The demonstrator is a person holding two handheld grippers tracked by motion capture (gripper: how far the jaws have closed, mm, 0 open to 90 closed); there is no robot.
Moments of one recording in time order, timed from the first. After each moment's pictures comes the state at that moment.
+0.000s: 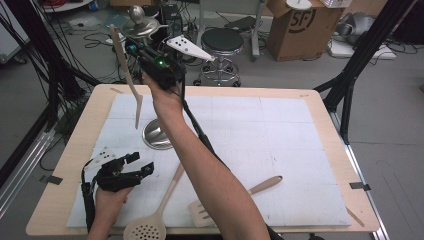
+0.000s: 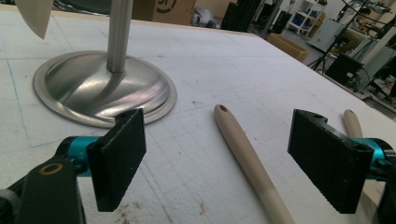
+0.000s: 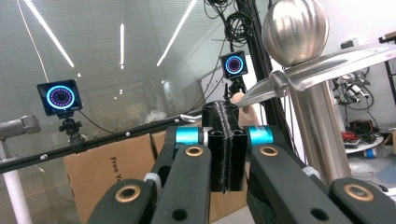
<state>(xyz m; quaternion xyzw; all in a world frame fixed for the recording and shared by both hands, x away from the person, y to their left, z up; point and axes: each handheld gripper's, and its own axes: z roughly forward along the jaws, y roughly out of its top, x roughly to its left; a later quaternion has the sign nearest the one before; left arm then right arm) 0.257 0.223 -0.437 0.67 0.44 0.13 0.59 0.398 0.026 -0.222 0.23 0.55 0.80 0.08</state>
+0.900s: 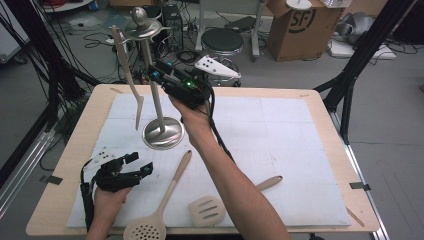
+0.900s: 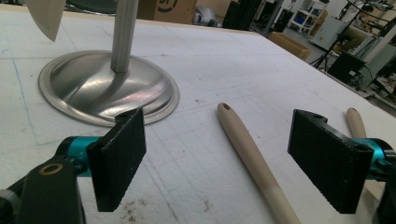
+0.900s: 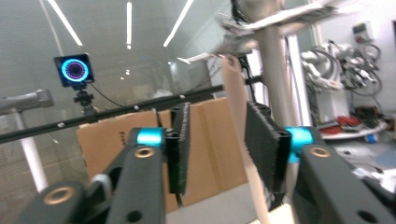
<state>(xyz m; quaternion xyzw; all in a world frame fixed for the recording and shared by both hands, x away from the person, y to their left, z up) 0.258 0.226 -0.438 0.67 0.44 0.14 0.58 0.379 -0.036 -0.252 0.22 0.59 0.77 0.07</state>
